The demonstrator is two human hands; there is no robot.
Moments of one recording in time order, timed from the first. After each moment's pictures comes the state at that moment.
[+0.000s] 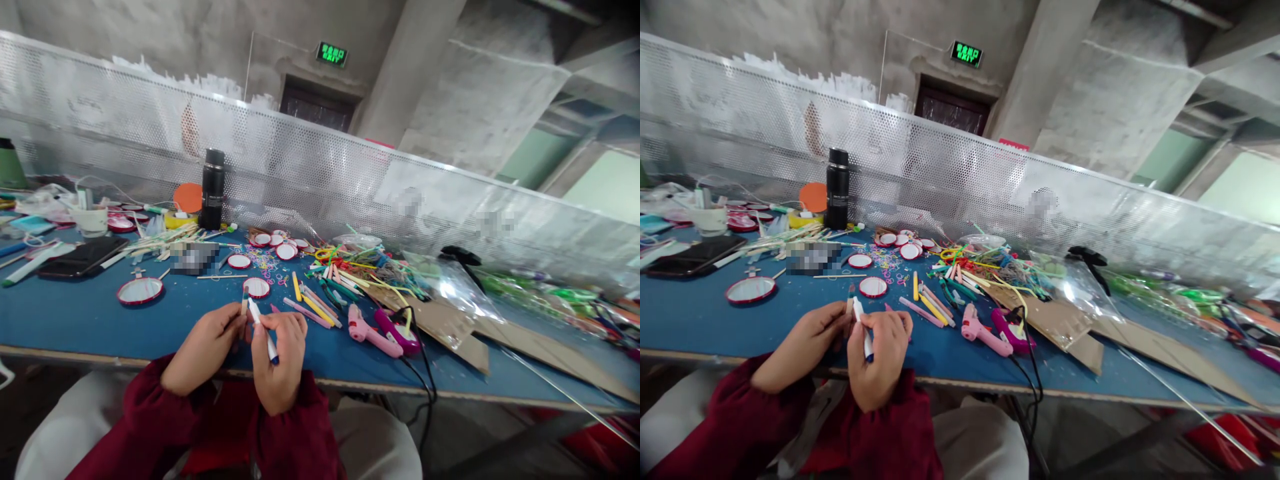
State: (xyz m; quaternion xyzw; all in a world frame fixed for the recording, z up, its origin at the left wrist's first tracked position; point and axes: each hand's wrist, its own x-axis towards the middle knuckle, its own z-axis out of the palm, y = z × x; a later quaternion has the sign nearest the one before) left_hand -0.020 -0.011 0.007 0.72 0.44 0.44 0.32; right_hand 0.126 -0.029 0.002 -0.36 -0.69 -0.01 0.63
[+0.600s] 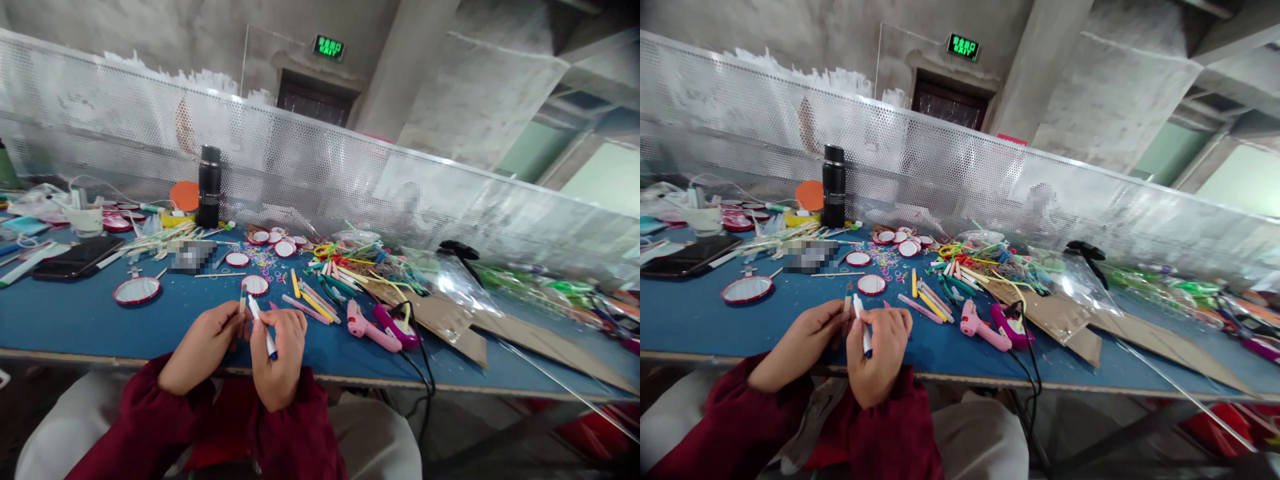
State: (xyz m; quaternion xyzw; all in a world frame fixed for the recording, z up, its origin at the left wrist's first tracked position) left_hand -0.021 -0.011 0.005 0.72 0.44 0.43 0.32; right_hand 0.126 -0.028 0.001 -0.36 -0.68 -0.01 0.64
